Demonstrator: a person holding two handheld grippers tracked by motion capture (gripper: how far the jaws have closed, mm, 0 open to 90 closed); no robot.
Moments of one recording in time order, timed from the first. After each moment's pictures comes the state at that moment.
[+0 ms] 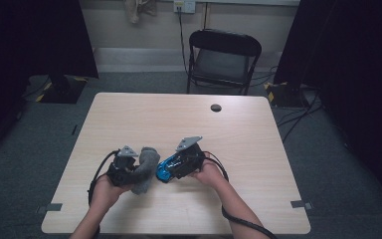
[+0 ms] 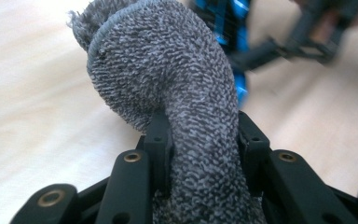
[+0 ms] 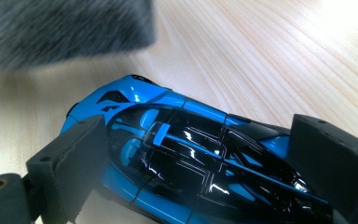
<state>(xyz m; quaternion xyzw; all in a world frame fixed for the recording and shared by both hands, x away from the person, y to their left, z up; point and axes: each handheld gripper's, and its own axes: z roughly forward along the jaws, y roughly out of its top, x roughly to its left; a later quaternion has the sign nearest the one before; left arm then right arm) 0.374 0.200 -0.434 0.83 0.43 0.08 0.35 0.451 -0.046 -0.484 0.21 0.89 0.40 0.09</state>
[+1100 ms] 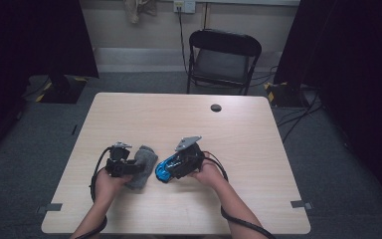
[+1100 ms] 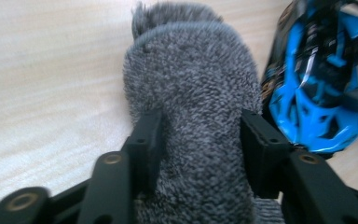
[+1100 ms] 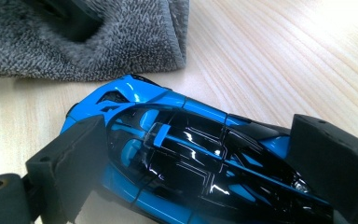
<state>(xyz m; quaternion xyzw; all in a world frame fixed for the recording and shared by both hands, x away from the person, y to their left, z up) 0.409 0.218 -0.472 0.77 0.54 0.06 0.33 0.450 -0.045 -0.483 0.21 0.89 0.39 0.09</state>
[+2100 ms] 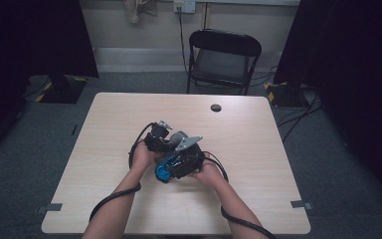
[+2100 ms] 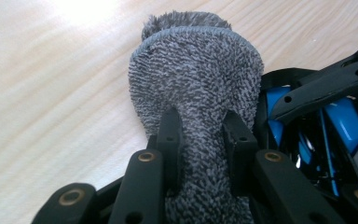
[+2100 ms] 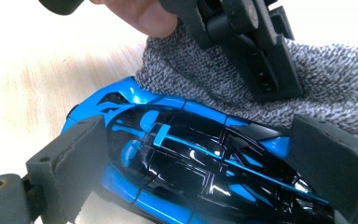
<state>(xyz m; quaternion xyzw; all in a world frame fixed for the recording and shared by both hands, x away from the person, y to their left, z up) 0.499 0.120 -0.469 0.86 0.39 0.08 0.33 0.451 -0.047 -0.485 0.21 0.89 0.40 0.09</state>
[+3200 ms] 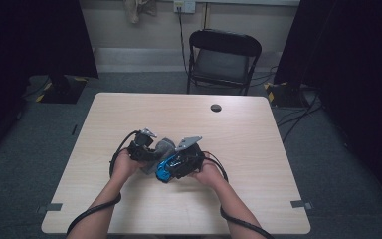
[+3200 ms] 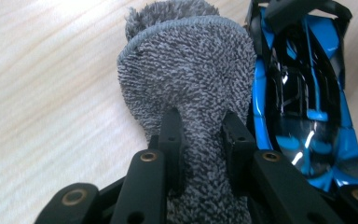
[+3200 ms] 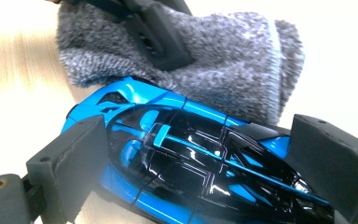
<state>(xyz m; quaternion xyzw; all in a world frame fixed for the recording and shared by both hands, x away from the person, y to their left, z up) 0.461 0.168 -0.465 0.86 0.39 0.06 0.32 0.450 -0.046 -0.485 0.21 0.89 0.40 0.09</state>
